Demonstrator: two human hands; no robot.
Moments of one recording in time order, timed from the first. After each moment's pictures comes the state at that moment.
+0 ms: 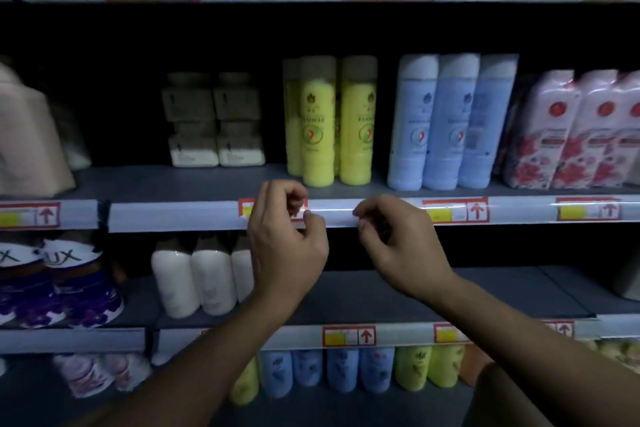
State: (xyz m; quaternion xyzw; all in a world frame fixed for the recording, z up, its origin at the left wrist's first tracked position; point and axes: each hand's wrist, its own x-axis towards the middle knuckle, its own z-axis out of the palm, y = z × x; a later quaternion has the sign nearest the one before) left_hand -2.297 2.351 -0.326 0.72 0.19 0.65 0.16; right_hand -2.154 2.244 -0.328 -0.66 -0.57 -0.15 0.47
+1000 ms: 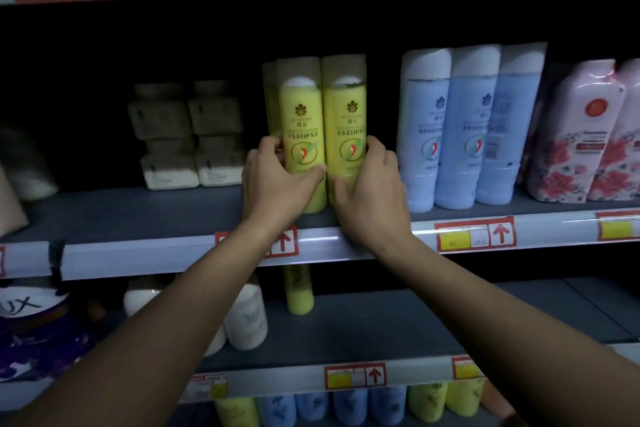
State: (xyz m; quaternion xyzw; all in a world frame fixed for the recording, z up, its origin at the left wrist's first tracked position) left_hand -2.217 2.457 -0.263 0.75 0.33 0.51 0.25; right_hand -2.126 2.345 -0.276 -0.75 -0.40 -0.16 0.49
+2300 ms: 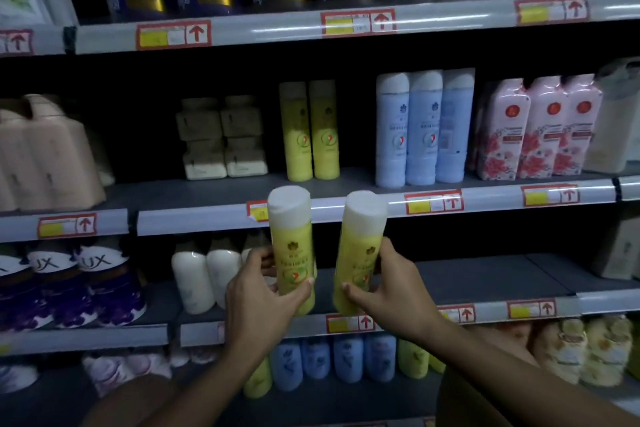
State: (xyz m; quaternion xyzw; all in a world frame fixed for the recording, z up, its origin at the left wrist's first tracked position) left_hand -2.370 2.334 -0.393 0.76 0.34 0.49 0.27; right_hand -2.188 2.198 -0.386 -0.72 -0.51 -0.01 0.46
